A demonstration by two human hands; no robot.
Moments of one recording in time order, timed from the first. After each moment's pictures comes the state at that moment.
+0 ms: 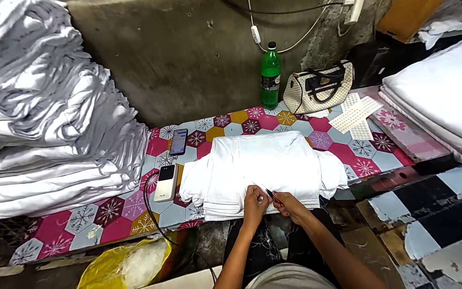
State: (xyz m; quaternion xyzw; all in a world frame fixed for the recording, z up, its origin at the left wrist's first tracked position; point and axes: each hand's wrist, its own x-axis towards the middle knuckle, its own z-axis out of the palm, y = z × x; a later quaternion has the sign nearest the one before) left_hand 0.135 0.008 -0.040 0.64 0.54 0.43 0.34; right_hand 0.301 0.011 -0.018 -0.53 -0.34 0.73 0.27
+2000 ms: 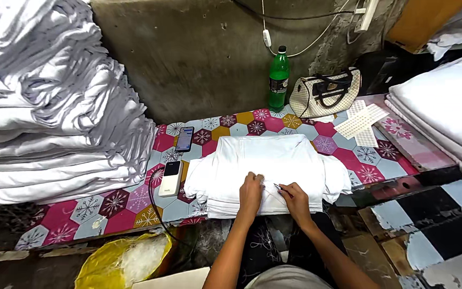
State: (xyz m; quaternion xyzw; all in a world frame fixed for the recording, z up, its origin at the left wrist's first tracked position) left_hand 0.122 0.043 0.023 0.72 0.62 0.17 0.24; right_hand 0.296 0.006 -0.031 -0.60 -0.65 0.17 0.43
